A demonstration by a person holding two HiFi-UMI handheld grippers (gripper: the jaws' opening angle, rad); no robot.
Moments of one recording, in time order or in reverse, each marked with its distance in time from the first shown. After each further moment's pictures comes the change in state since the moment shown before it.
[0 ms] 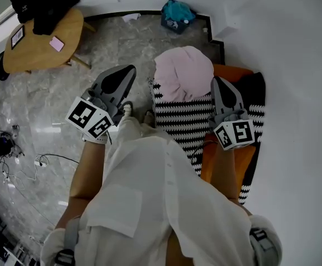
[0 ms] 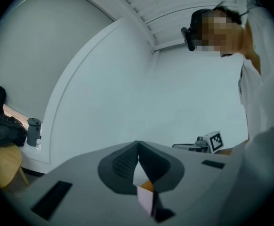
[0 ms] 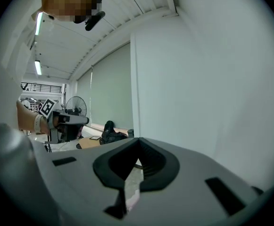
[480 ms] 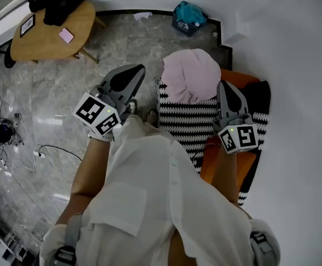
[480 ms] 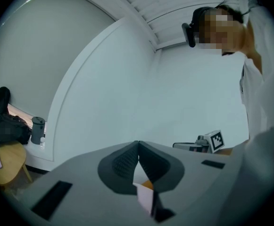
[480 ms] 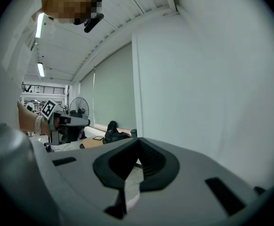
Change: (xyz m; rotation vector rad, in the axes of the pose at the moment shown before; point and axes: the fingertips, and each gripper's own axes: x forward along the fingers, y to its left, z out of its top) left arm -0.007 -0.001 -0.009 -0.010 0.010 0.038; right arm 0.002 0.006 -0.003 0.007 0.001 0.041
